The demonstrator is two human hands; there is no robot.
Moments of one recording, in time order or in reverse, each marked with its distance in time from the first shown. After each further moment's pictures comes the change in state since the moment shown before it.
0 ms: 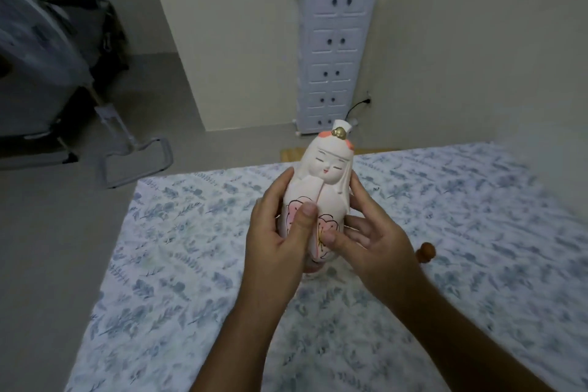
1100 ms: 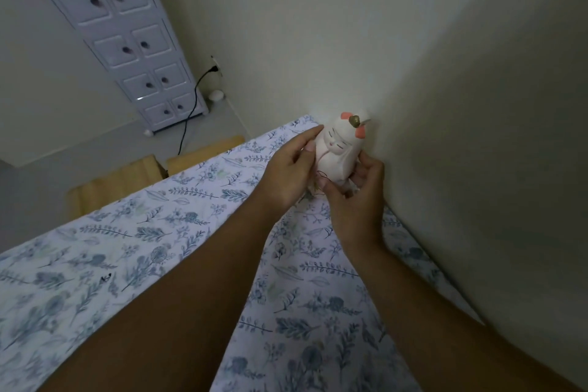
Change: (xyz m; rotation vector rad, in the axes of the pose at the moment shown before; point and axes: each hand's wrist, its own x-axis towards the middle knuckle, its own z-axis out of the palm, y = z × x) left_hand 0.213 -0.166 0.625 0.113 -0.643 -0.208; right_hand 0.146 0.229 -0.531 -0.116 0.906 0.070
